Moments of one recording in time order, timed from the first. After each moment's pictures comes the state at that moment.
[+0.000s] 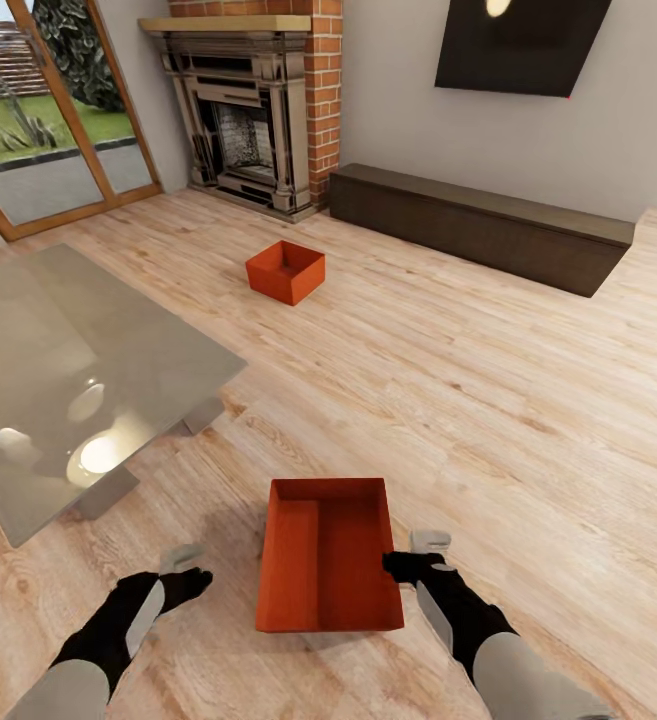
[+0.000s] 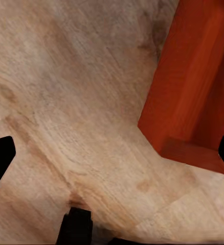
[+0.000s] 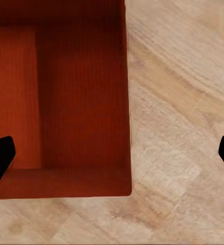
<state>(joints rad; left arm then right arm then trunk) -0.57 0.07 0.15 -0.59 0.19 0.48 0.02 -0.66 0.10 0.08 -0.42 -0.09 0.19 -0.10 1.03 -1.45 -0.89</state>
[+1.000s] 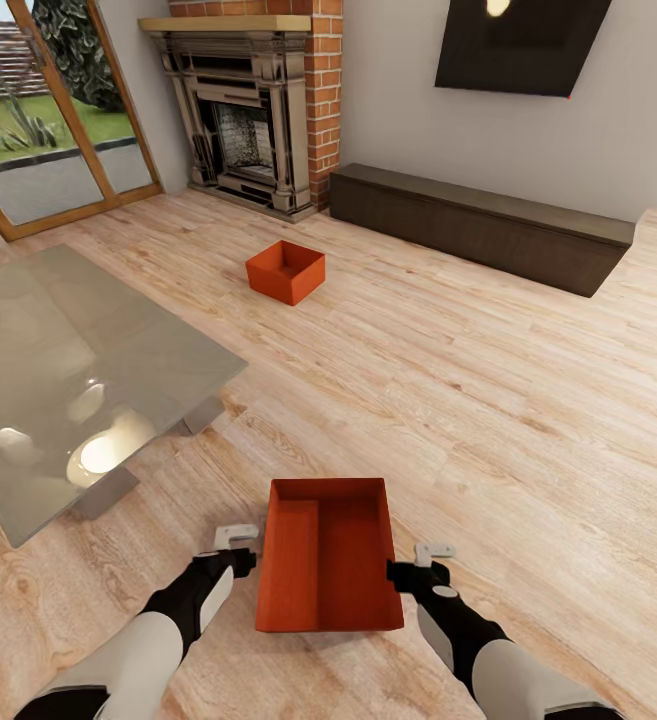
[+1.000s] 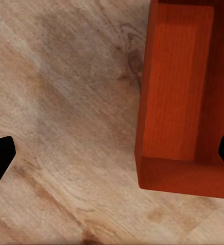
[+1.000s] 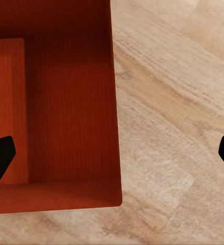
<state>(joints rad) -0.72 -0.09 0.07 -0.34 0.00 0.26 0.20 -0.68 0.10 0.07 -0.24 -0.08 -0.05 -0.13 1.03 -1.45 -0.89</state>
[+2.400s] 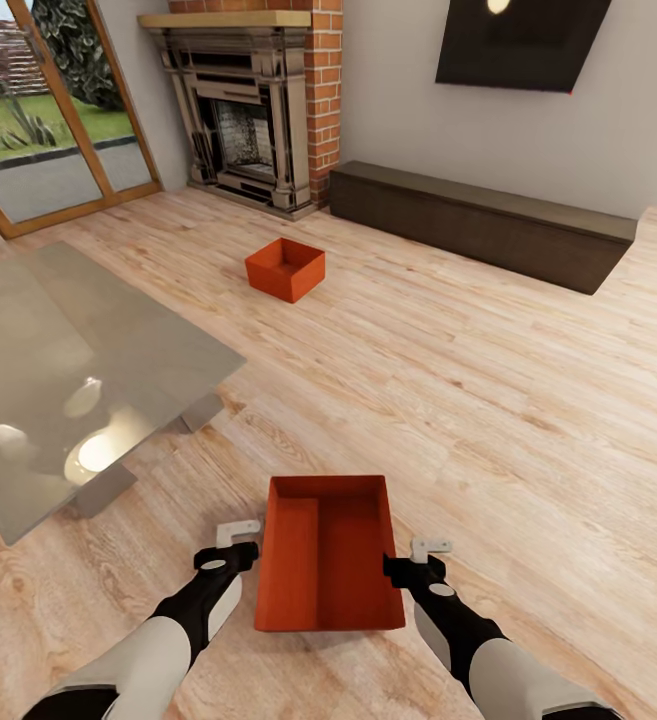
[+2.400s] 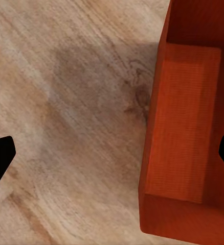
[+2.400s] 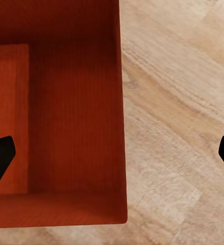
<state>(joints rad) -0.72 -0.12 0.07 -0.29 0.00 0.04 0.28 -0.68 0.11 0.08 -0.25 -0.06 -0.08 -0.13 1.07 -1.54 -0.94</state>
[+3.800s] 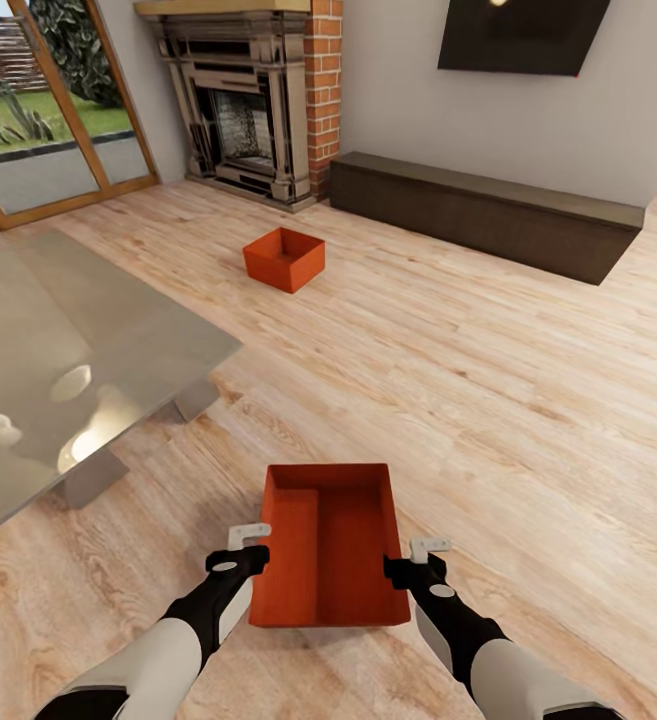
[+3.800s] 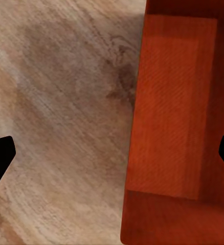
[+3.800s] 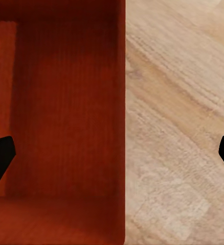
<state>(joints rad) -0.72 -0.15 0.06 -0.28 -0.01 0.06 0.28 -0.68 0.10 0.07 -0.25 0.00 -0.09 -0.12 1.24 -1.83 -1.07</state>
